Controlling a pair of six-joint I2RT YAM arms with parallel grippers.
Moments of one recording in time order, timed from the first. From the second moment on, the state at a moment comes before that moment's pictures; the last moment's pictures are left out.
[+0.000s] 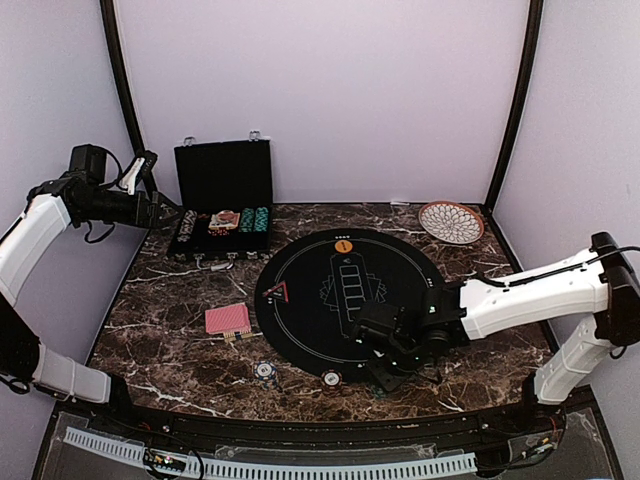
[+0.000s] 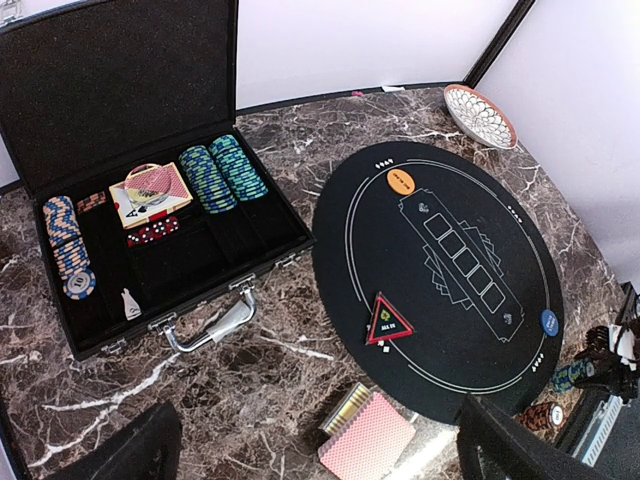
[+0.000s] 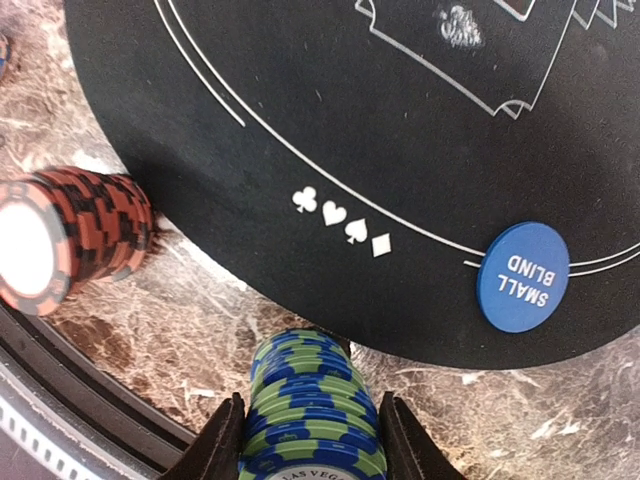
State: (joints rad) left arm 0.07 1.27 1.28 -0.76 0.64 0.18; right arm 1.28 1.57 1.00 -0.79 0.17 0.61
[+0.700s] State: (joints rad) left arm 0.07 1.27 1.28 -0.78 0.64 0.18; right arm 0.85 1.79 1.58 -0.87 0.25 0.39
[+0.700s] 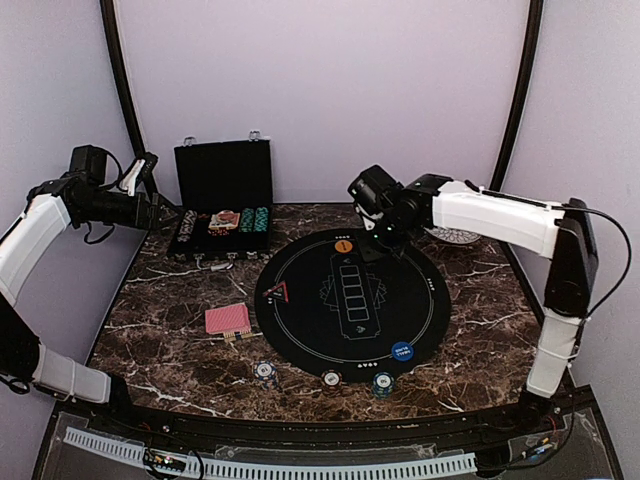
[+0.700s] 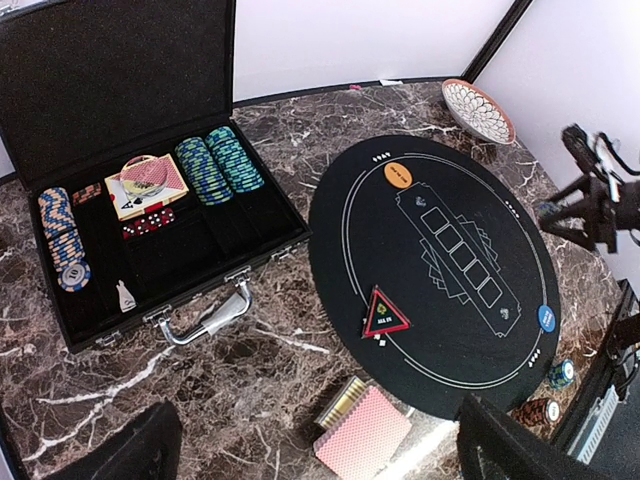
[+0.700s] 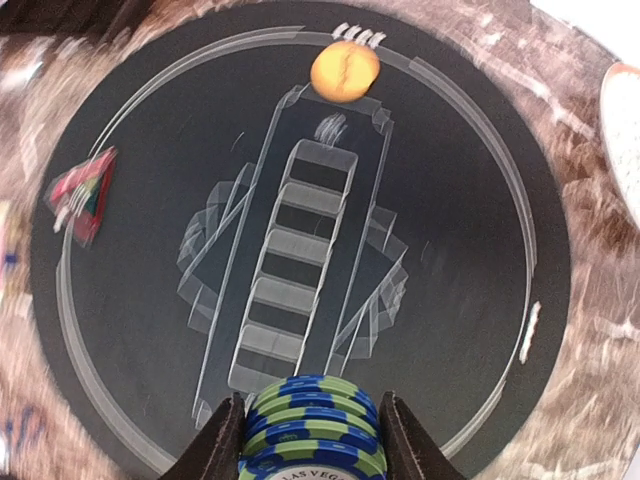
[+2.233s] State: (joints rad) left arm 0.07 1.26 1.29 -0.81 0.66 0.21; right arm 0.60 2.43 2.12 -0.82 0.15 0.24
